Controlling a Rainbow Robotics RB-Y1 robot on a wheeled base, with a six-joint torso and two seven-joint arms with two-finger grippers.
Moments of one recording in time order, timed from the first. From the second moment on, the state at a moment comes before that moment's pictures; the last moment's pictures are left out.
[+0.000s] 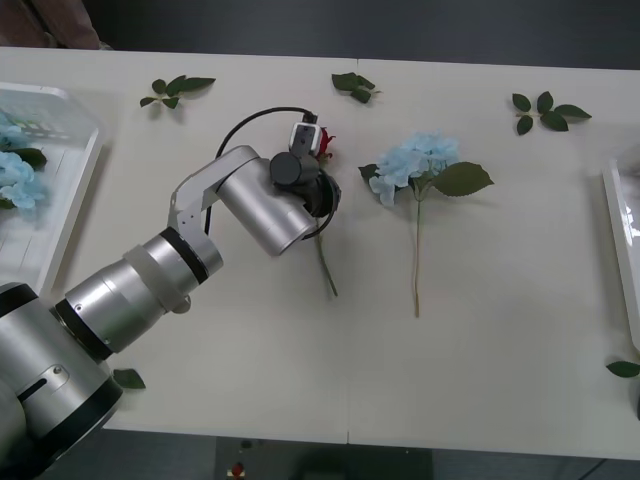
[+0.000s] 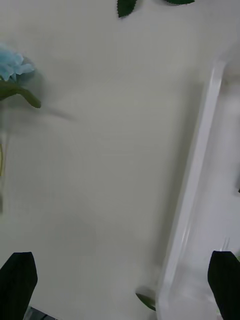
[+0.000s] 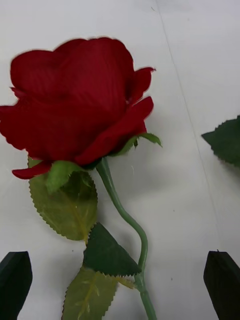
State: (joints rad) right arm -0.43 -0.89 -0.50 -1.32 -1.11 1.71 1.95; left arm -0.80 0.27 -0.70 -1.19 0.20 0.87 -0.91
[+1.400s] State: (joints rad) right arm -0.46 -0.59 0.08 -1.61 -0.74 1.36 1.34; left arm -0.81 0.28 -0.78 -1.10 0.22 0.79 -0.90
